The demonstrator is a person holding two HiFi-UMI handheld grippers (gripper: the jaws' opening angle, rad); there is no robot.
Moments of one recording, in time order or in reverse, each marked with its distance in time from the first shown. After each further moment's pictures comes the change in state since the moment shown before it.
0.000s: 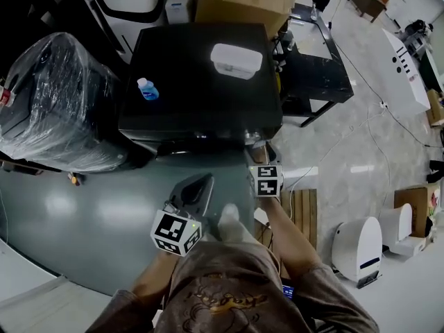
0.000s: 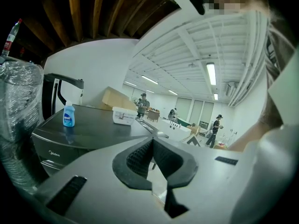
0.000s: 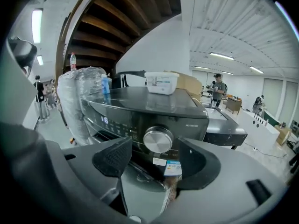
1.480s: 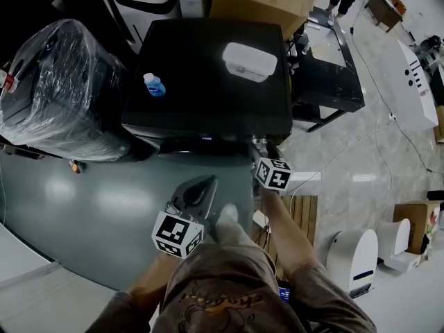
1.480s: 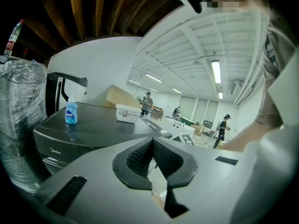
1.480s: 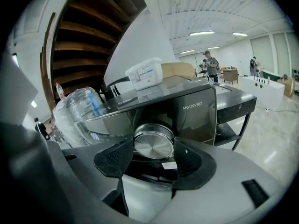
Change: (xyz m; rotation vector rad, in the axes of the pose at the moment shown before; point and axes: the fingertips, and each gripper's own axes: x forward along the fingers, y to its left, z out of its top) left arm 0.014 0.009 -0.004 -0.017 0.022 0.050; right arm 0.048 -0.014 -0.011 0.345 0.021 0.099
